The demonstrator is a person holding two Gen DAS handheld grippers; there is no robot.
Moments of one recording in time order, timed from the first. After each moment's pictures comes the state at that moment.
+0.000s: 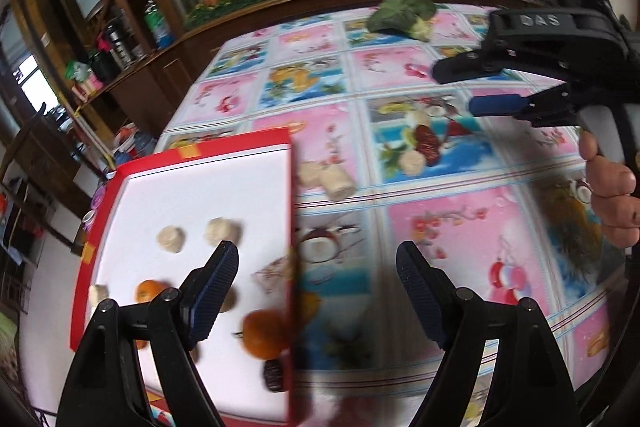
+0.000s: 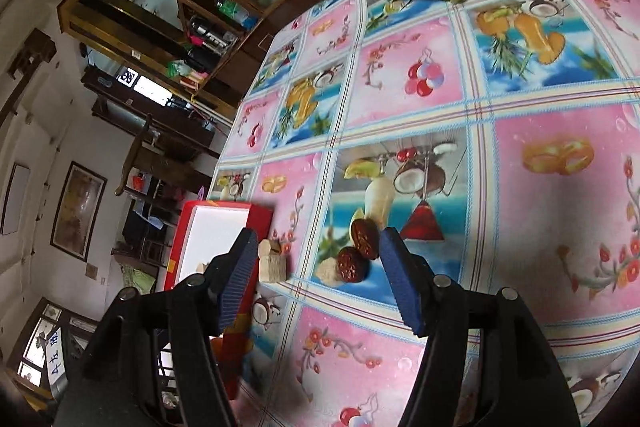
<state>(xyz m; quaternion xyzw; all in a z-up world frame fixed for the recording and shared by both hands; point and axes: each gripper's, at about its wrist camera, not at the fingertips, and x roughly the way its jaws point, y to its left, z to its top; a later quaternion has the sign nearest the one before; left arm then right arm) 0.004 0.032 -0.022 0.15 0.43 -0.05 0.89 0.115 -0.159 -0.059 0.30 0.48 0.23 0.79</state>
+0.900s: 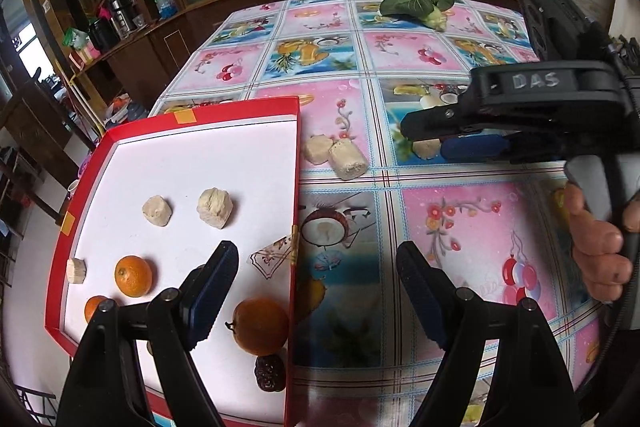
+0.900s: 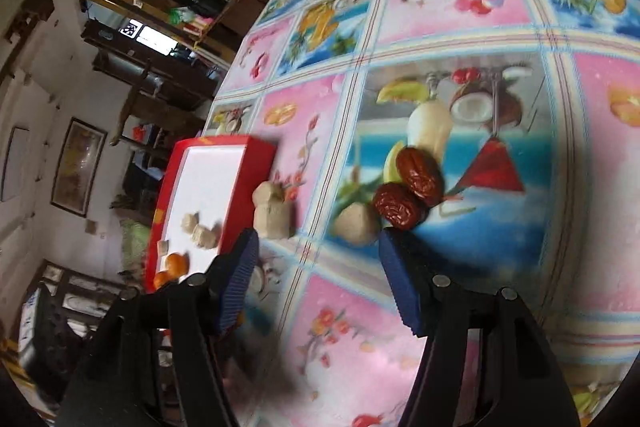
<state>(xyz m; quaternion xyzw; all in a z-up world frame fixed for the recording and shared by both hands) 0.010 0.053 -0.036 0.10 0.45 -0.04 0.88 0.122 -0.108 -0.096 0.25 0.54 0.26 0.76</state>
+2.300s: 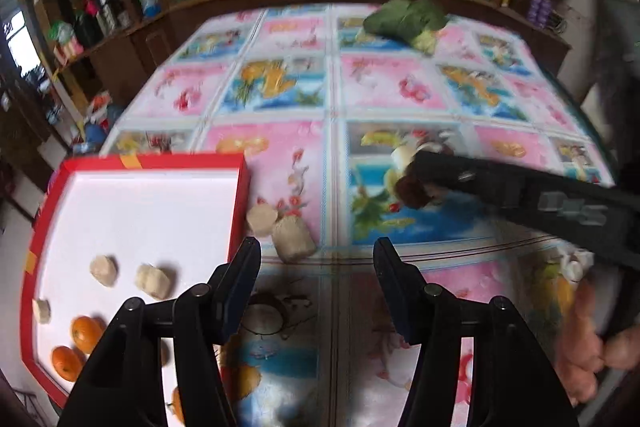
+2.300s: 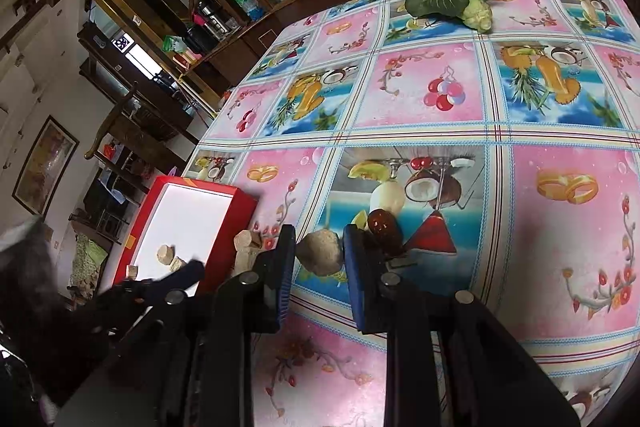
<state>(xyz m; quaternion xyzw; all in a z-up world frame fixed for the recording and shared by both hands) 0.069 0.021 -0.038 0.06 0.46 -0.06 0.88 0.108 -0.126 -0.055 0.20 0.46 0.21 0.84</state>
